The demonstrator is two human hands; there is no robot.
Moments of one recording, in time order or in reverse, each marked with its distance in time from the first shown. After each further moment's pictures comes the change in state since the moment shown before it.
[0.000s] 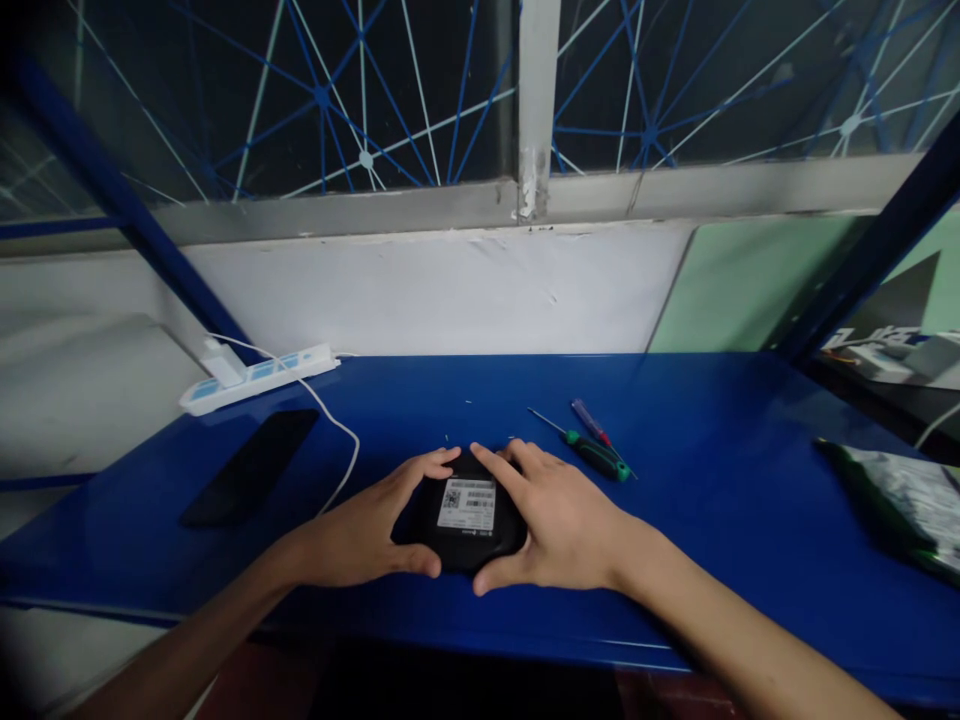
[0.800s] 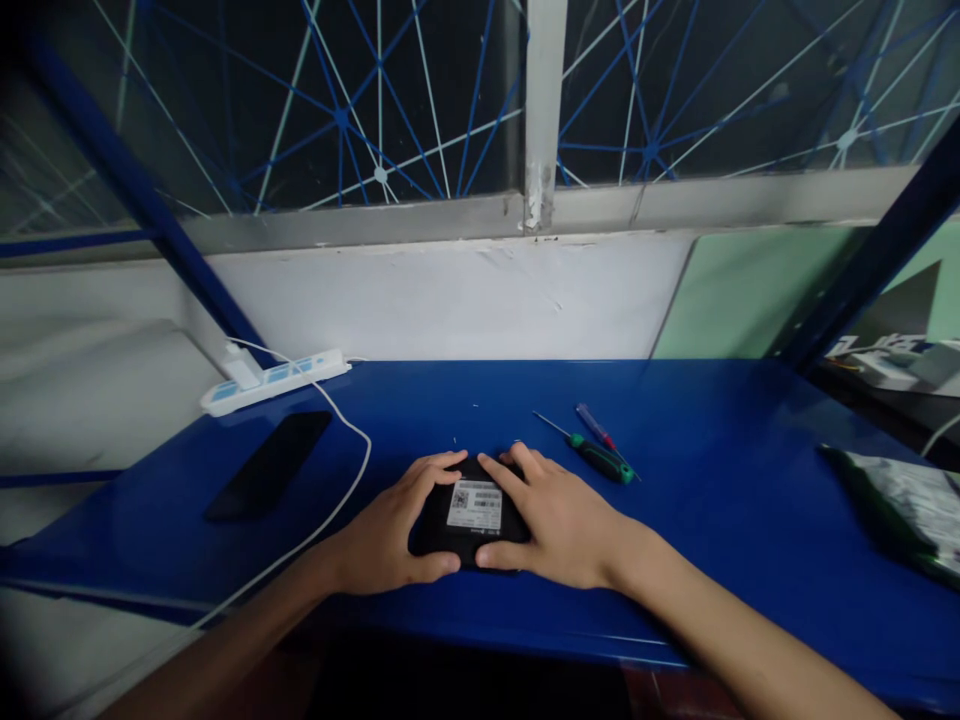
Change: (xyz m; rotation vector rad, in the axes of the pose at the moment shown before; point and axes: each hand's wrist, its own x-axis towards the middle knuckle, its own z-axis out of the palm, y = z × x) left_hand -0.003 -0.006 0.018 0.158 0.148 0.126; right_hand 0.002 -0.005 0.002 -0.018 -0.110 0.066
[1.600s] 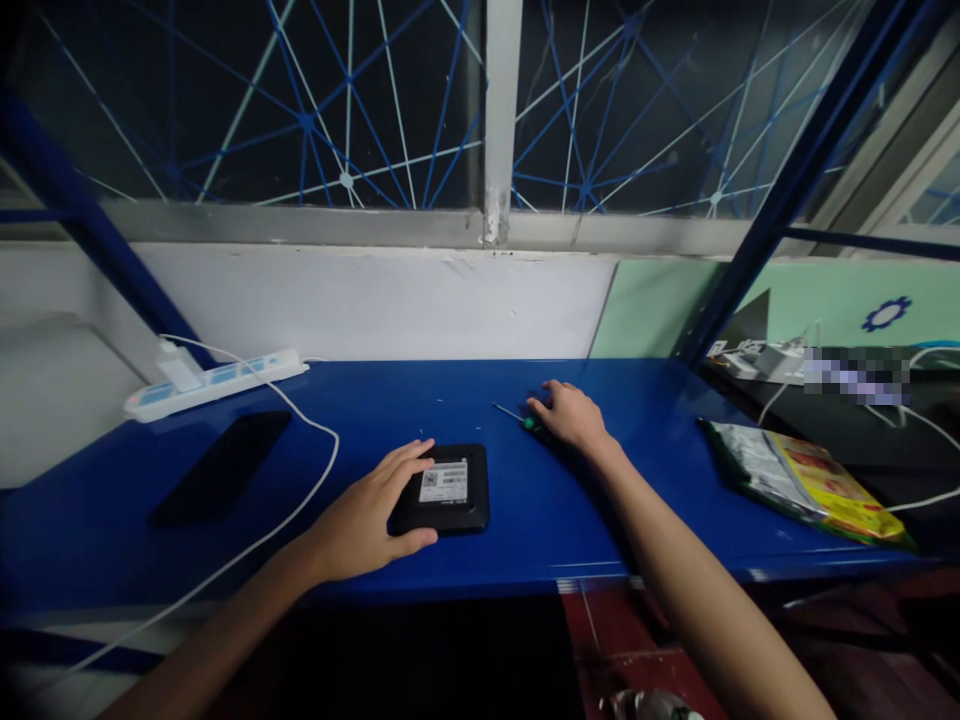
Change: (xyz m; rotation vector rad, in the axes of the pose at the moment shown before) left_hand -0.003 0.001 0.010 0.101 0.066 0.054; right_hand 0.005 0.110 -0.028 -0.167 0.445 0.646
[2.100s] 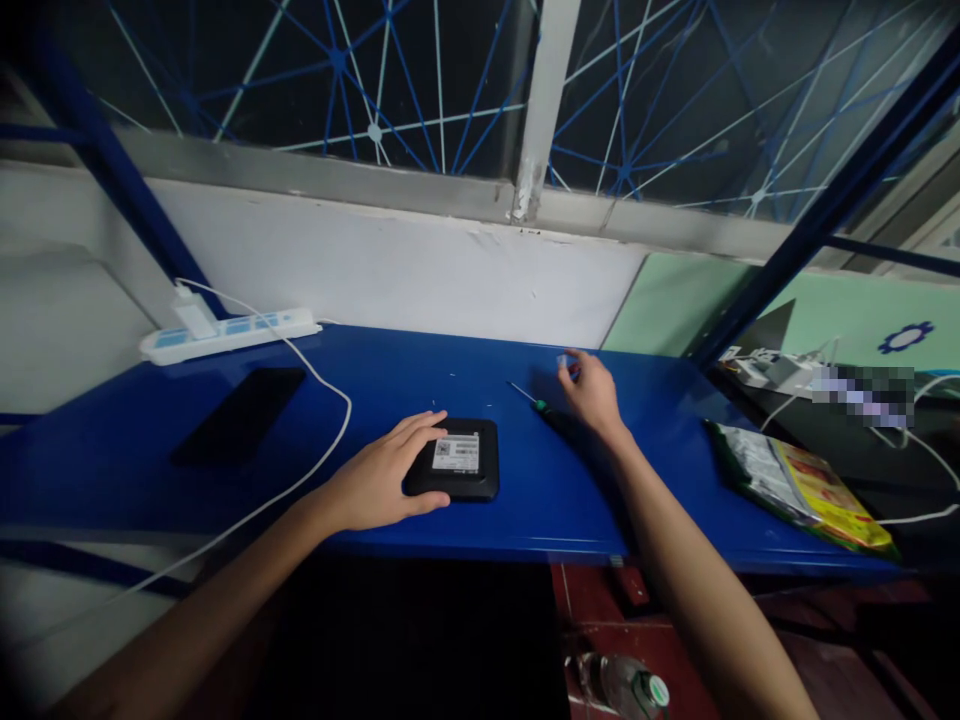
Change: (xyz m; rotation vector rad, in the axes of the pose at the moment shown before) left_hand 0.001 0.000 0.002 -0.002 0.019 0.014; right_hand 0.005 0.004 -0.007 0.241 0.295 -0.018
